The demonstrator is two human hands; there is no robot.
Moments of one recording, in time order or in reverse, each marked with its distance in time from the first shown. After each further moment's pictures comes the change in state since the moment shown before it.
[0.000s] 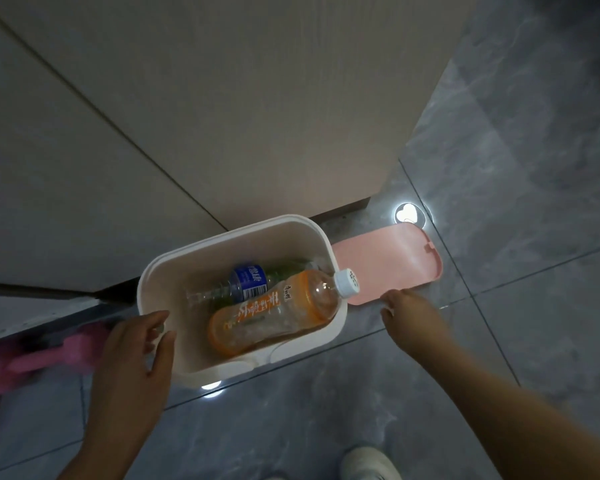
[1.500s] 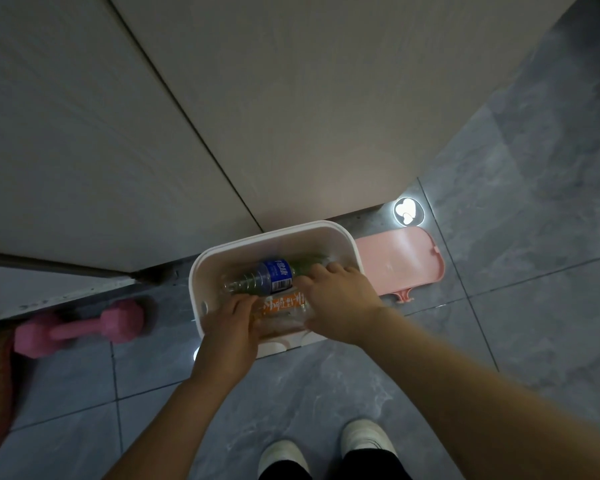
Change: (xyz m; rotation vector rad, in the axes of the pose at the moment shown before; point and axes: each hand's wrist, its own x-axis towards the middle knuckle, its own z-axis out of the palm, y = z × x) left_hand 0.010 0.024 0.020 0.076 -0.420 0.070; right_hand -0.053 -0.151 -0.067 -0.367 -0.150 -0.632
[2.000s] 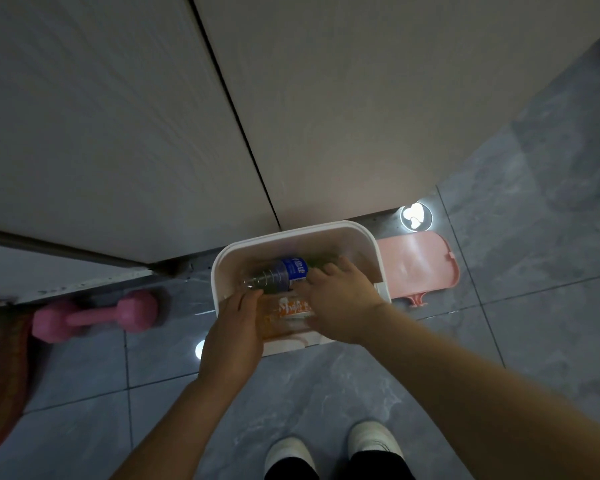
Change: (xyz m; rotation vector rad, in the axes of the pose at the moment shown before) left_hand -0.012 -0.007 -0.013 -0.019 0.032 -0.033; right_hand 0.014 -0.019 -0.004 -0.179 -0.055 -0.100
